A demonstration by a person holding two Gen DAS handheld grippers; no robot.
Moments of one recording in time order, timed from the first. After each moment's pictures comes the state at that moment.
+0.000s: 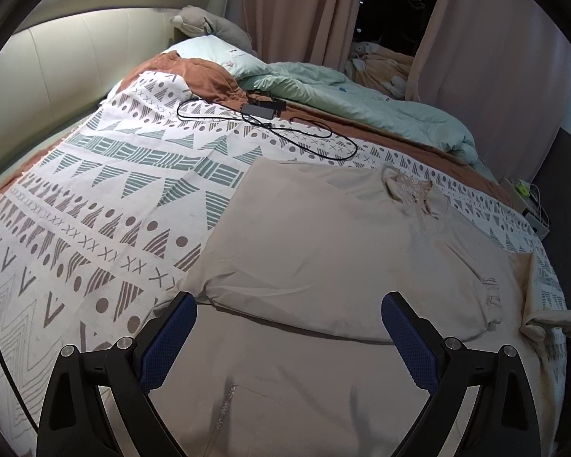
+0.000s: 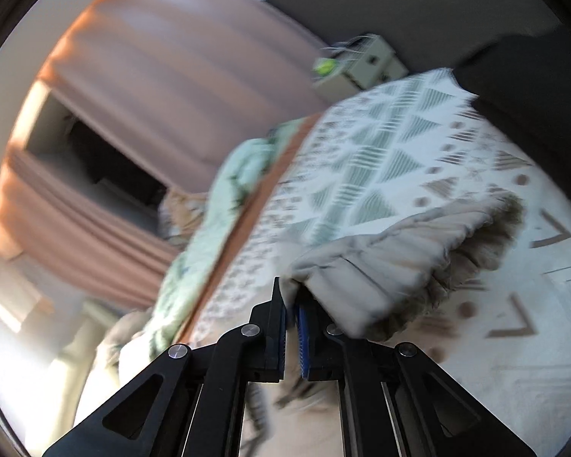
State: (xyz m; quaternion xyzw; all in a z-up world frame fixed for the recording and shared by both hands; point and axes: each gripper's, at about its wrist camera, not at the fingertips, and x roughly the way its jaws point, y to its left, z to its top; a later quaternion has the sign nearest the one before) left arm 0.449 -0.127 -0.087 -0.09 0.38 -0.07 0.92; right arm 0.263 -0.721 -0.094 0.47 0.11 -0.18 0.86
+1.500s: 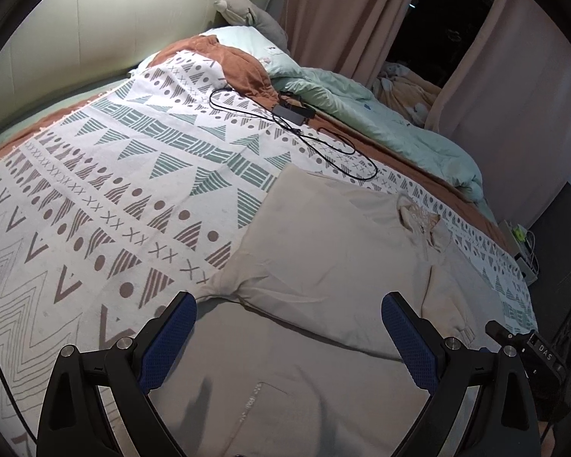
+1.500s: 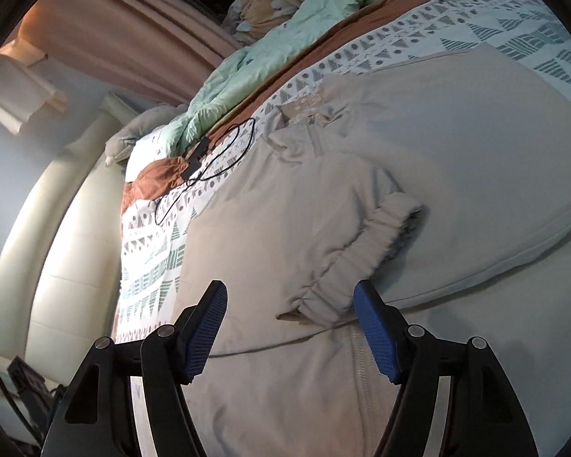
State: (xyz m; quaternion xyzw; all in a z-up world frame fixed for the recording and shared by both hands) left arm 0.449 -0.082 -0.078 -0.17 0.38 -0.05 0.91; right arm 0.419 -0.451 -0.134 0.36 0.37 0.01 0.86
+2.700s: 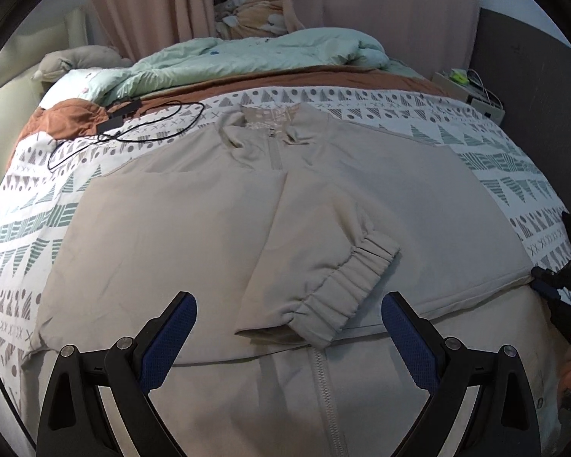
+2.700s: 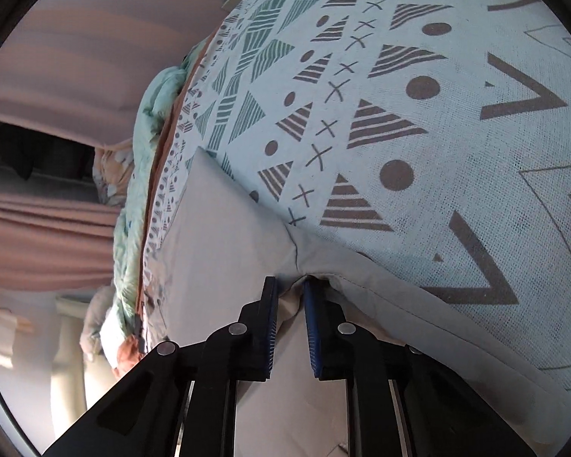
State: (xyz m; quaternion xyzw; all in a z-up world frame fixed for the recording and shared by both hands) left arm 0.467 -0.356 -0.120 0.09 0.42 -0.20 0.88; right arm 0.302 -0.702 -0.220 0.59 0.26 -0.20 0.74
